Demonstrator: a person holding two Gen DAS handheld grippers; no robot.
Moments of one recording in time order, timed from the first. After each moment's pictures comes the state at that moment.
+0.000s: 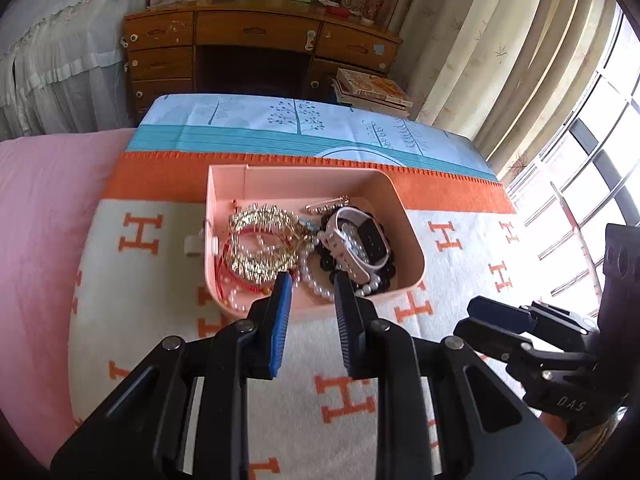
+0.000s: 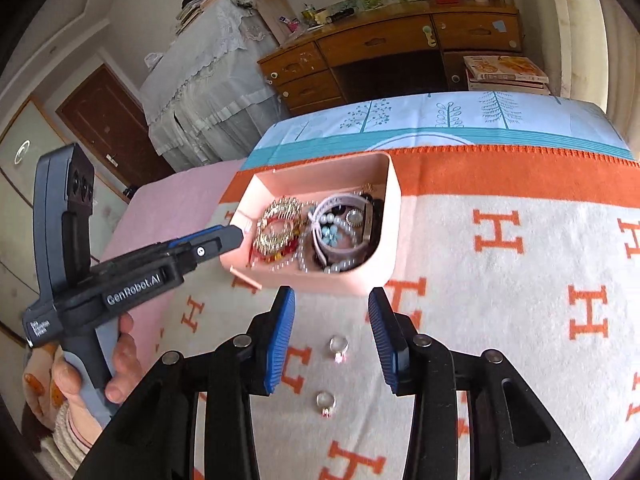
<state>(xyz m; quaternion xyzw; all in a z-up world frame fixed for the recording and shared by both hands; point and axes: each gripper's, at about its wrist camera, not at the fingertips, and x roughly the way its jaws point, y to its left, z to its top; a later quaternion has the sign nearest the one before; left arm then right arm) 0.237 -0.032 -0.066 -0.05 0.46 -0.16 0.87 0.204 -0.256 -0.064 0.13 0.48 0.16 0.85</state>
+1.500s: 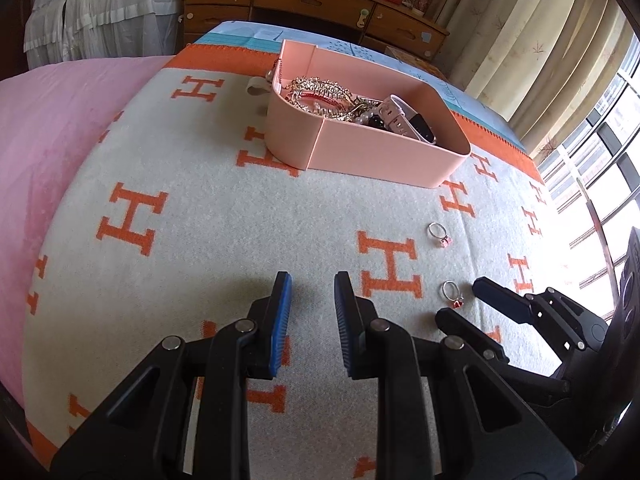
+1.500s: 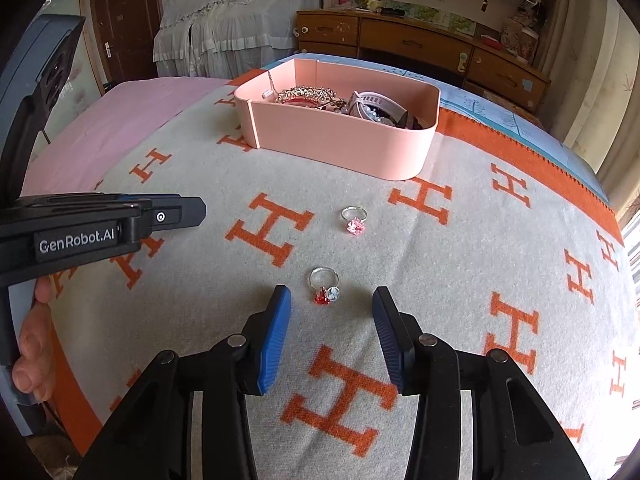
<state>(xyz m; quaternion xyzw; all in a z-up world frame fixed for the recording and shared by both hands) 0.148 -0.009 -0.144 -0.10 0.49 -0.09 0.86 0.128 -0.185 -0.139 -0.10 0.47 0.14 0.87</state>
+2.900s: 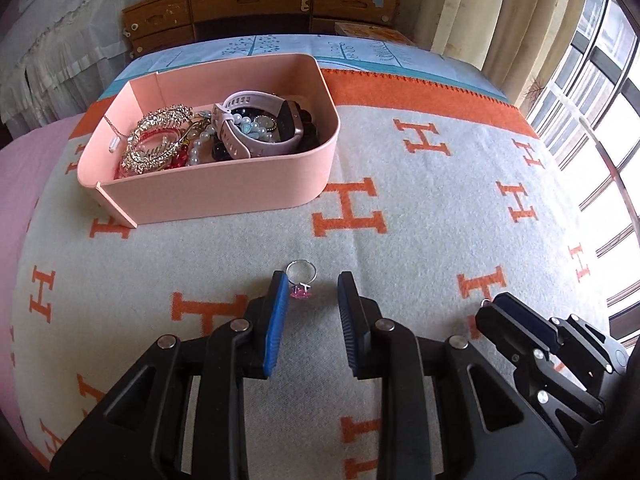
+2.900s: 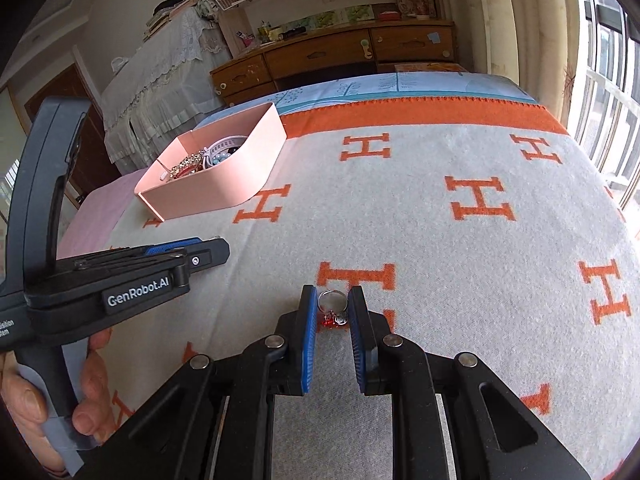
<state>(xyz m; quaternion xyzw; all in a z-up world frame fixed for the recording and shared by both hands) 0.189 -0.163 -0.144 0.03 0.49 -0.10 0.86 0.115 -0.330 -0.136 0.09 0.44 0.06 0.89</state>
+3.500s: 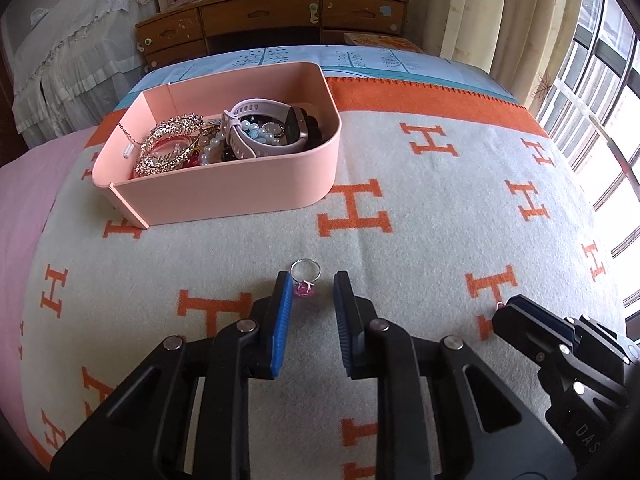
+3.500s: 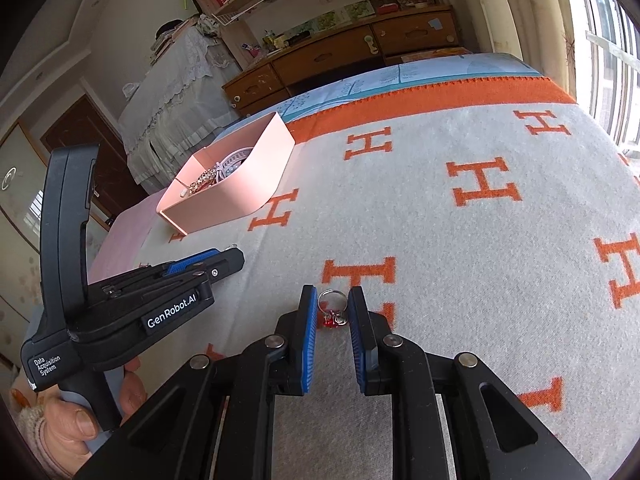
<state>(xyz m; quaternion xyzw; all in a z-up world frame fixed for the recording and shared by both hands) 0.173 -0.161 -0.147 0.03 0.47 -0.08 0.88 0.110 -0.348 -0.137 0.16 0.44 0.10 0.88</state>
